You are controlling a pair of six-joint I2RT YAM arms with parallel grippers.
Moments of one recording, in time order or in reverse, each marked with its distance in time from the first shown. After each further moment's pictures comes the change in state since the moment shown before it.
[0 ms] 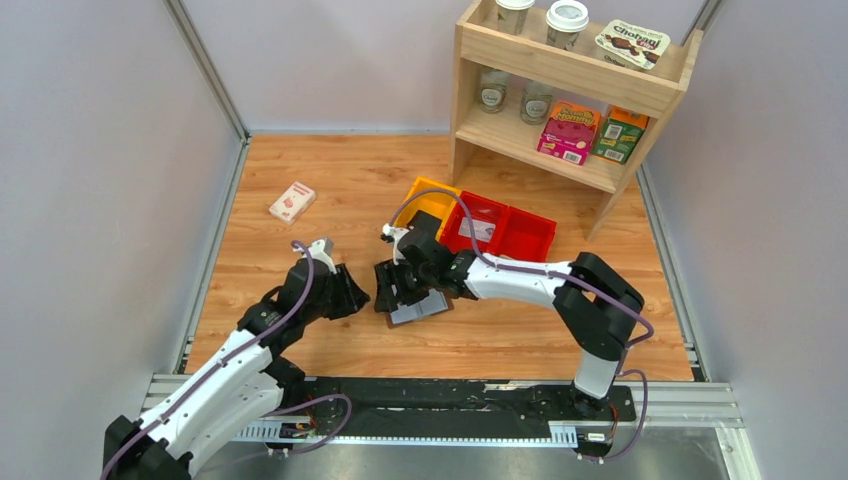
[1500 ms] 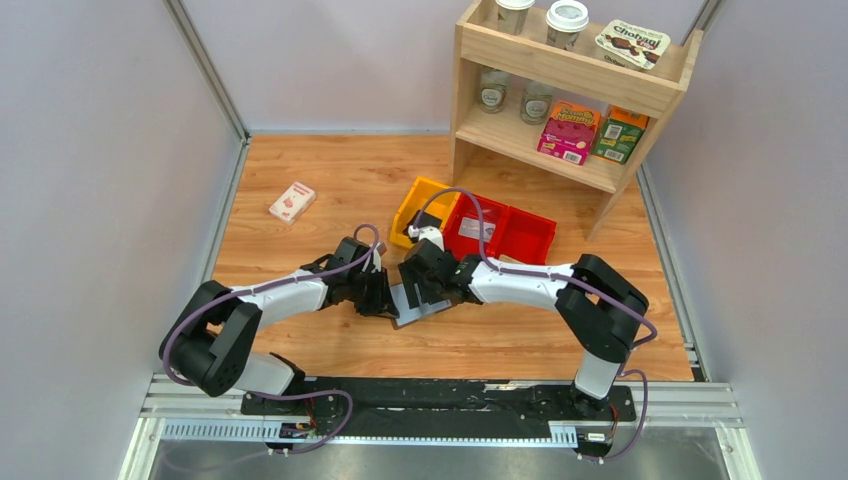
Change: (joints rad) left arm 0.001 0.682 0.114 0.247 0.363 0.124; right arm 0.003 0.003 -0.052 -0.162 0.457 0.018
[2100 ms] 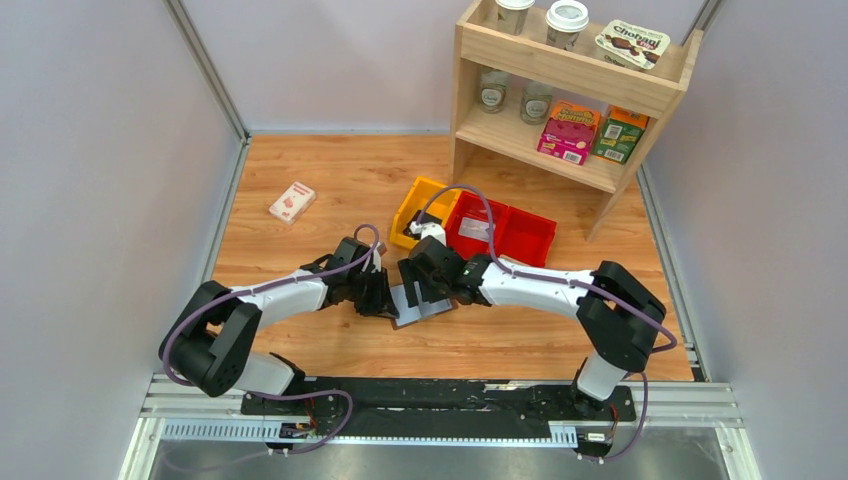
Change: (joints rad) left arm 0.000 -0.001 0.001 -0.003 0.000 0.007; right arm 0.006 -0.099 -0.014 -0.004 -0.035 0.005
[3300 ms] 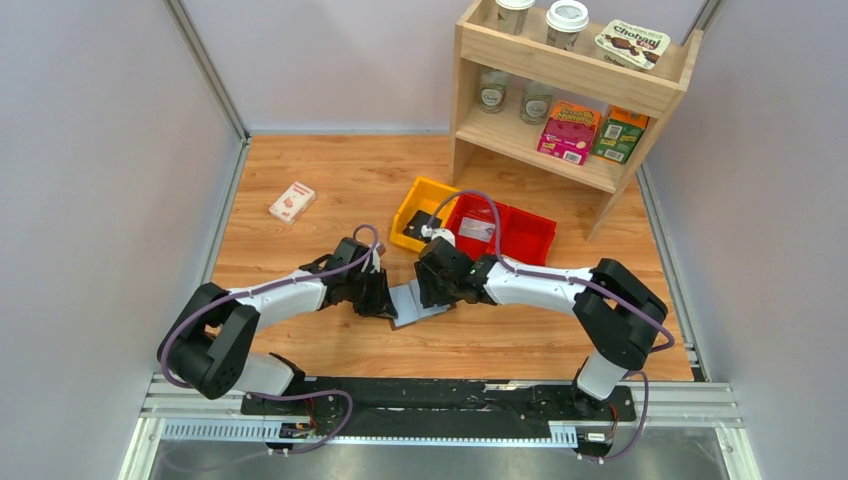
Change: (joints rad) left arm 0.000 -0.013 0.000 -0.024 -0.015 0.008; right arm -0.048 0.009 -0.073 0.015 -0.067 0.031
